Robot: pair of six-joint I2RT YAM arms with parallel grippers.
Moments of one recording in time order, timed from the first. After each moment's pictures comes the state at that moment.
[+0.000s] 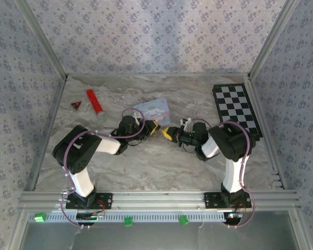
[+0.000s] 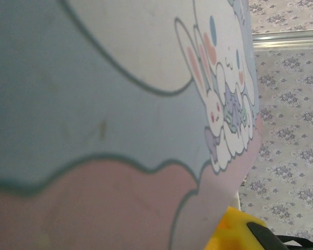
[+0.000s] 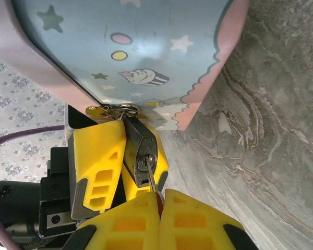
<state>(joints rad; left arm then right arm) -0.62 1.77 0.64 0.76 0.33 -1.38 0.46 1.93 0.47 1.27 -0.68 1.48</state>
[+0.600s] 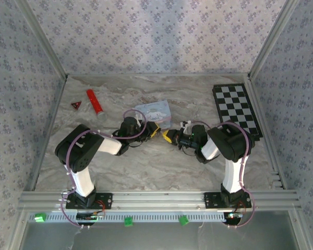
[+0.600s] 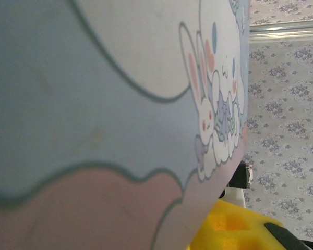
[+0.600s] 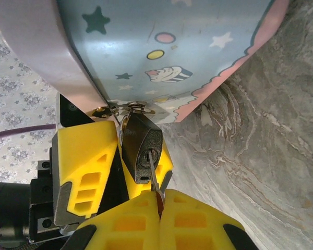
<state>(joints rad) -0.64 1.79 0.64 0.76 0.34 -1.37 0.49 1.93 0.44 1.27 -0.63 1.47</state>
